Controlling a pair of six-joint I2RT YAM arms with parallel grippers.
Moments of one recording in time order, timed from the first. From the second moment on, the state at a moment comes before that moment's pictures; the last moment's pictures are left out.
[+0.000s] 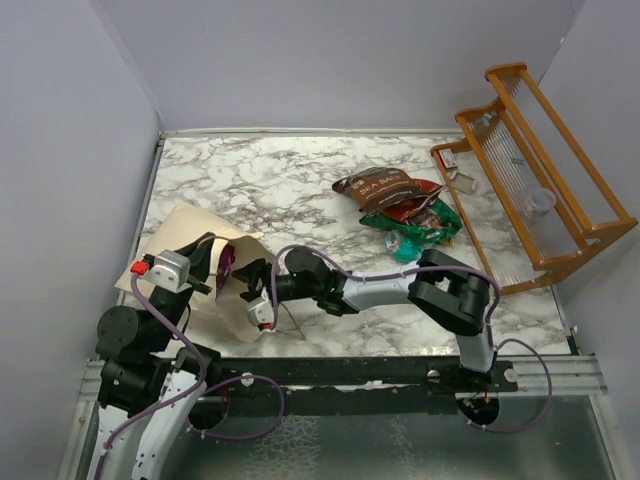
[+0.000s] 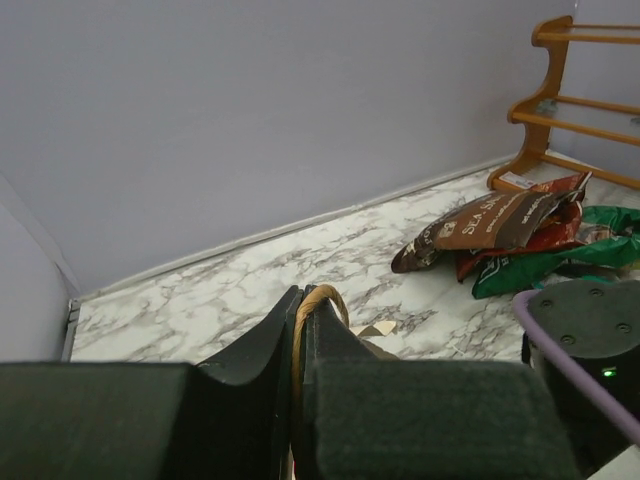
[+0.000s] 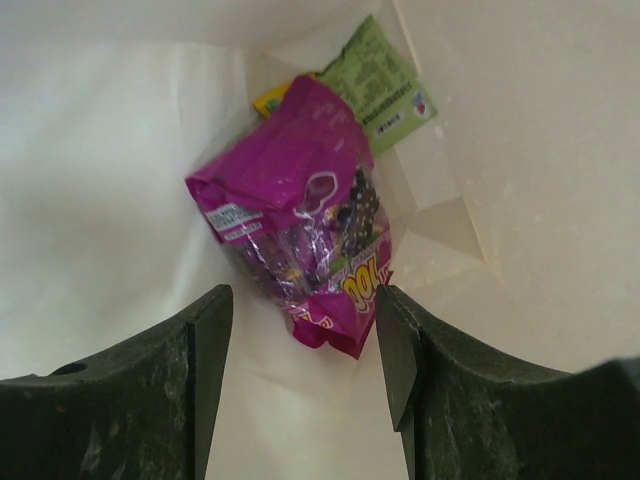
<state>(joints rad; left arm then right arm) -0.33 0.16 0.70 -0.29 0.09 0.10 1.16 1.94 1.08 0.66 -0.48 -1.13</state>
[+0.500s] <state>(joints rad) -0.33 0.20 0.74 -0.29 0.09 0.10 1.16 2.20 1.37 0.53 -0.33 -1.28</state>
